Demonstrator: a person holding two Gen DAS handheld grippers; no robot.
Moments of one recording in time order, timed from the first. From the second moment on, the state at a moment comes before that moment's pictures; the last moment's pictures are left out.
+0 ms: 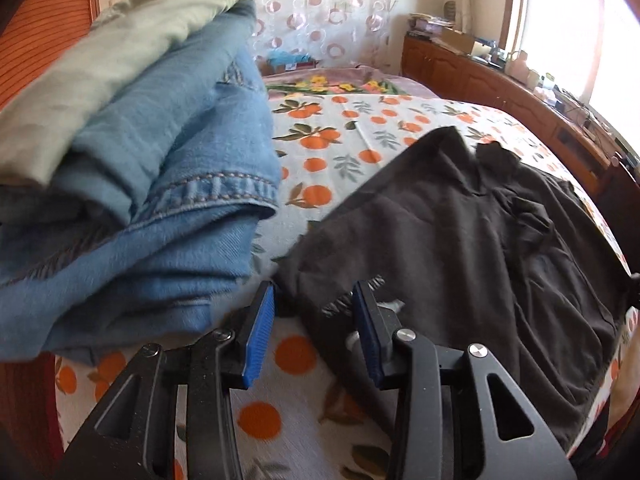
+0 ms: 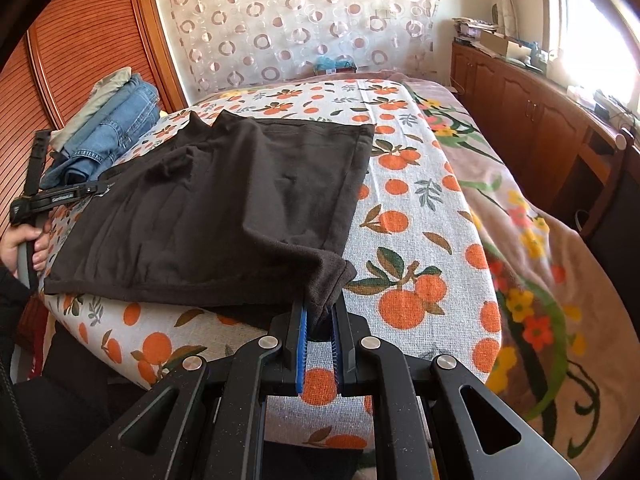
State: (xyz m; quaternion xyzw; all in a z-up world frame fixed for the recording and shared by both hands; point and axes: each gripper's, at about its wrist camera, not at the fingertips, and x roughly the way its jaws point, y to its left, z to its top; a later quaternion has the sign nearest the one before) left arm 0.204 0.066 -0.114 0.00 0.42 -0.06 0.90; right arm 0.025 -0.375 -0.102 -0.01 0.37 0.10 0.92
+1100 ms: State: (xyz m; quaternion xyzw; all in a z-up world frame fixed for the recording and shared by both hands) left arm 0.176 0.065 -0.084 0.01 0.38 -0.05 0.92; right arm 0.023 -0.379 -0.104 -0.01 0.36 0.10 0.93
